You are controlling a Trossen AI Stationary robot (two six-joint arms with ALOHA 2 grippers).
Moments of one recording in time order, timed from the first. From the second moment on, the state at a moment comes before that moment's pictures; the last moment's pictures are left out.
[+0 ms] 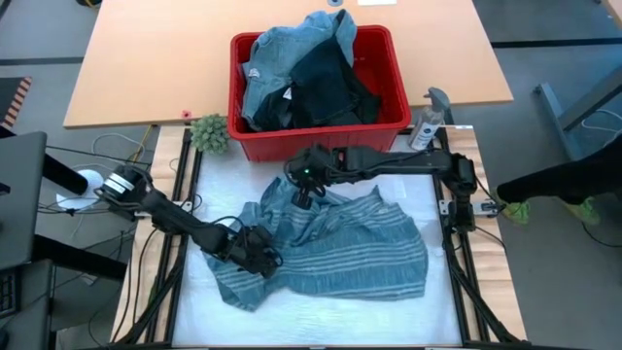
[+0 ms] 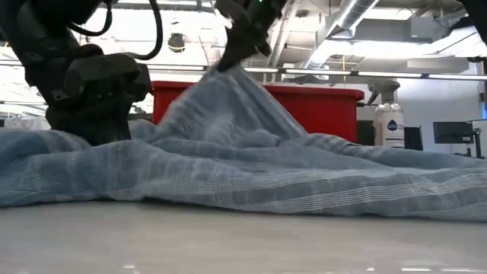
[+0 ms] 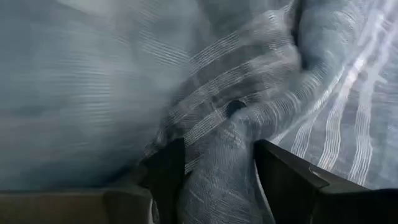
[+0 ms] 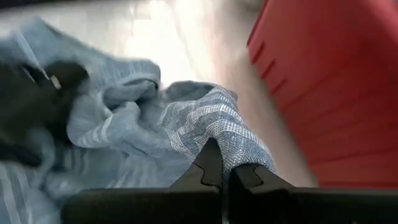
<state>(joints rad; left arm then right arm) -0.45 1.57 0.66 -0.09 -0.35 -1.15 -0.06 1.92 1.87 -0.75 0.25 0.13</state>
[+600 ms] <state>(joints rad) -0.63 1.60 0.68 -0.11 -0.19 -1.28 -0.06 1.94 1.98 -0.80 0.62 0.02</state>
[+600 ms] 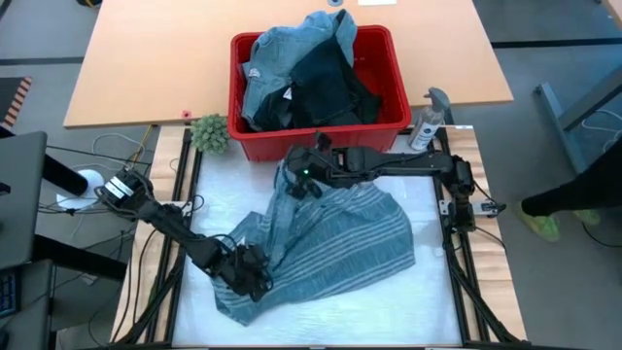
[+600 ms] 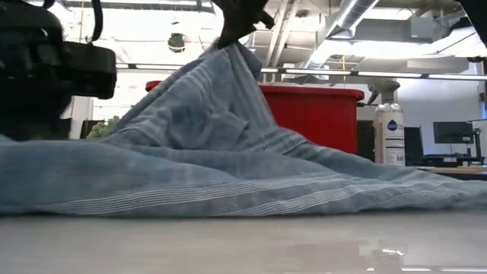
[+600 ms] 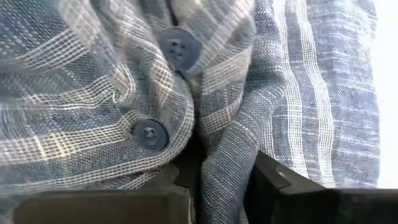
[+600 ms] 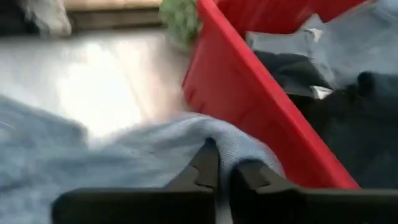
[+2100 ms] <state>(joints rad) -0.64 1.60 0.68 -0.04 -0.14 -1.36 0.72 1.78 0.97 -0.73 0.42 1.29</state>
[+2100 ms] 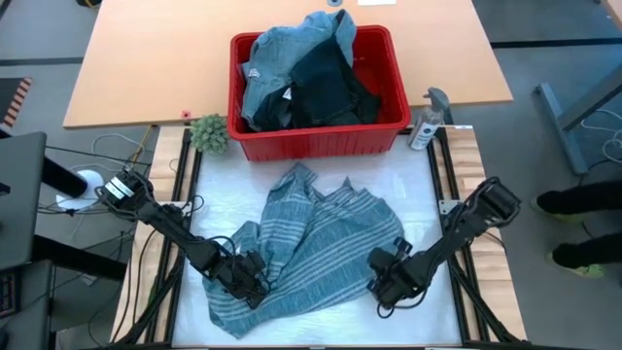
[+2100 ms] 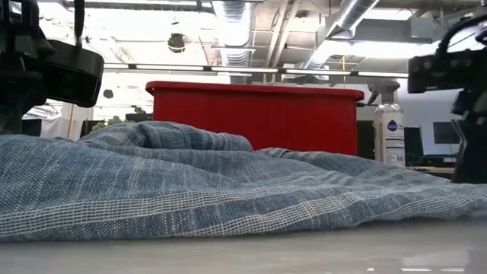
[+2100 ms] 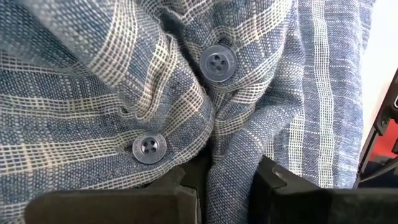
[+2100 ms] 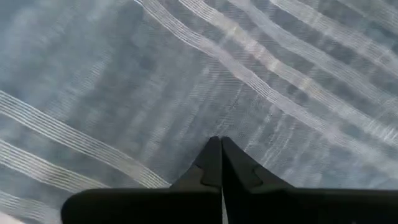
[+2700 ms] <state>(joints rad) -0.61 1.41 0.71 -0.05 -0.23 -1.29 1.06 1.85 1.22 -0.93 0.20 1.85</state>
